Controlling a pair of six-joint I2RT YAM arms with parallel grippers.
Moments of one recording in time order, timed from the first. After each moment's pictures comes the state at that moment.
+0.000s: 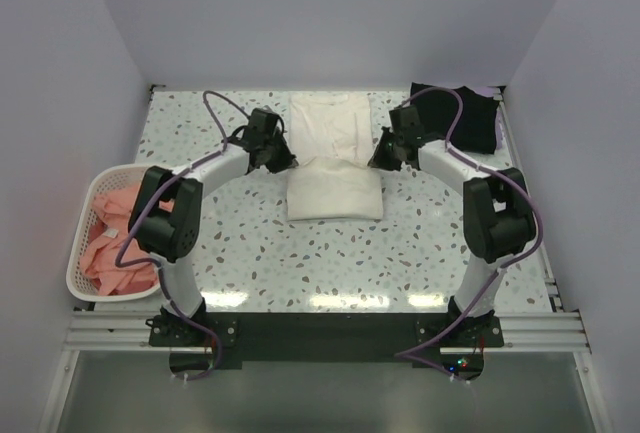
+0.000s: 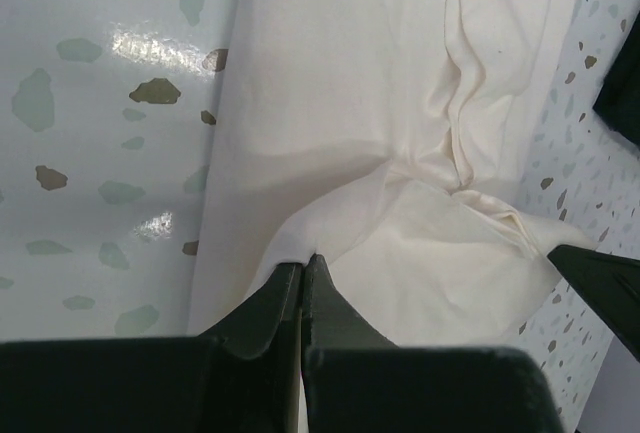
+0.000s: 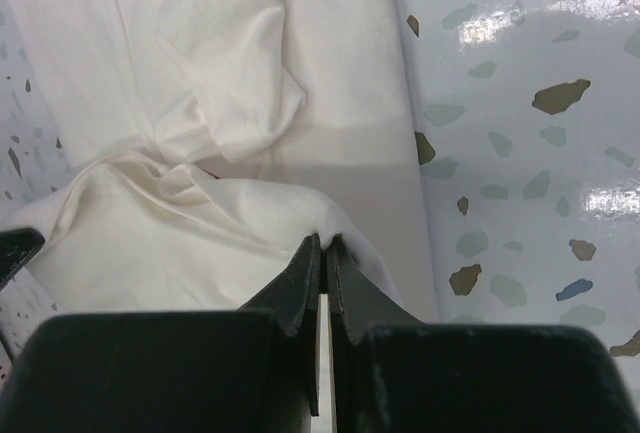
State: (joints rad) left arm -0.38 1.87 1.28 -0.25 0.07 -0.82; right arm 0.31 1.84 1.29 -0.32 -0.07 0.65
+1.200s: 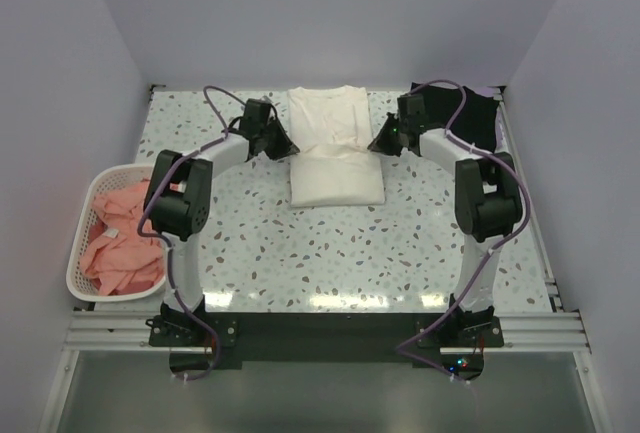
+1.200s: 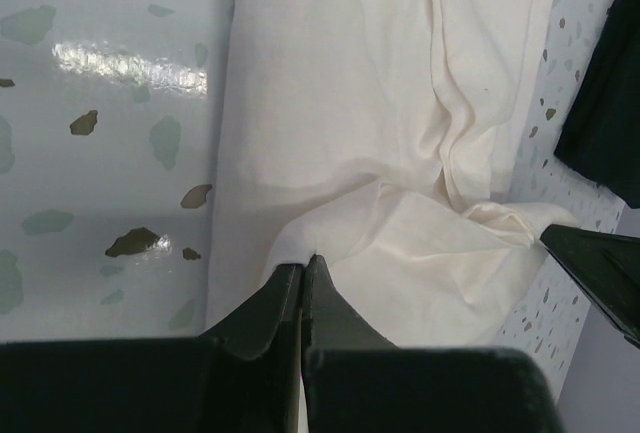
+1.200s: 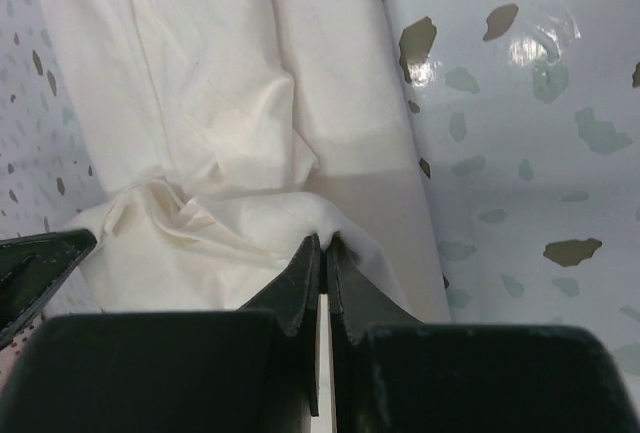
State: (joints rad) left arm -0.30 2.05 1.41 -0.14 0.21 -0.80; right arm 0.23 2.01 1.43 -0.23 -0.17 0.69
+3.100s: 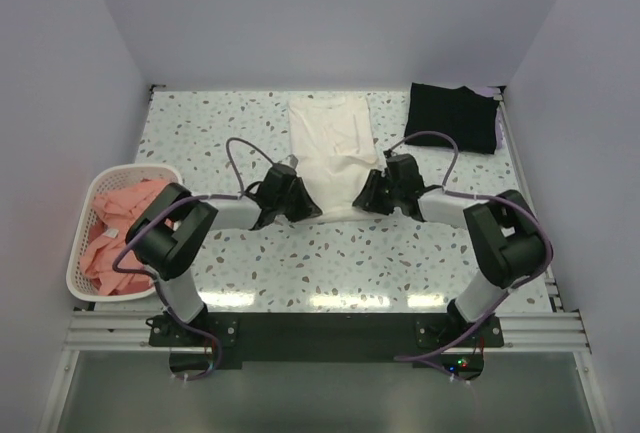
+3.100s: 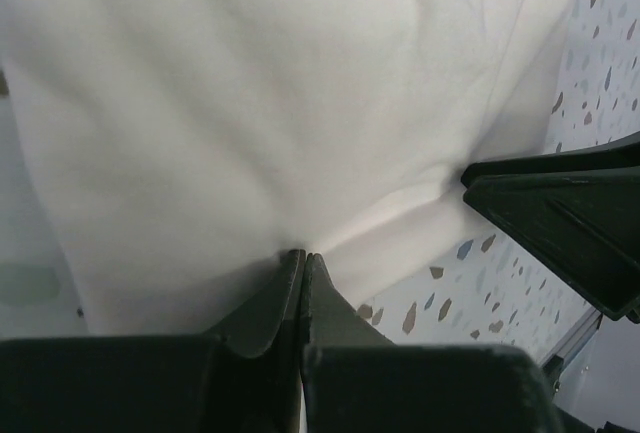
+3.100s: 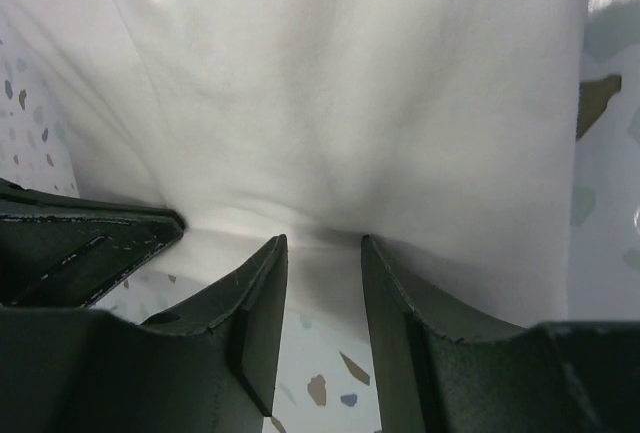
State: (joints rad) left arm -0.58 1.80 0.82 0.21 0.16 -0.90; right arm 0.41 1.70 0.81 0.07 -0.21 0.67
